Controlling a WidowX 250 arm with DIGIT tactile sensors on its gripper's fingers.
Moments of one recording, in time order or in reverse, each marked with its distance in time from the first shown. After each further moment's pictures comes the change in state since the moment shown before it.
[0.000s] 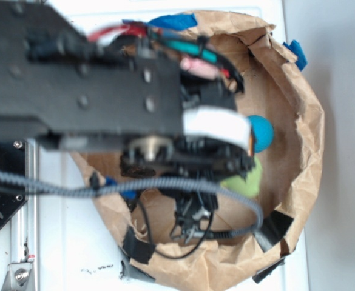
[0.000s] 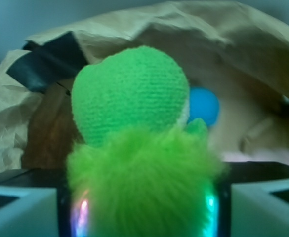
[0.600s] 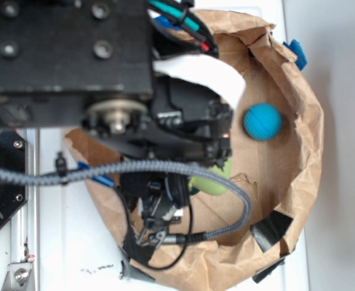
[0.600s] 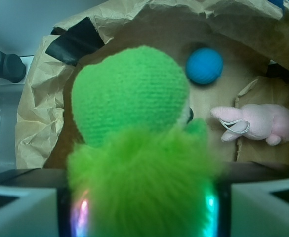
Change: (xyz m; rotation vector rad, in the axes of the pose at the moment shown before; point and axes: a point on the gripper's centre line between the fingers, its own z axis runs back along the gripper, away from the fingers) arm -0.017 -0.006 0.028 -0.026 0.085 0.041
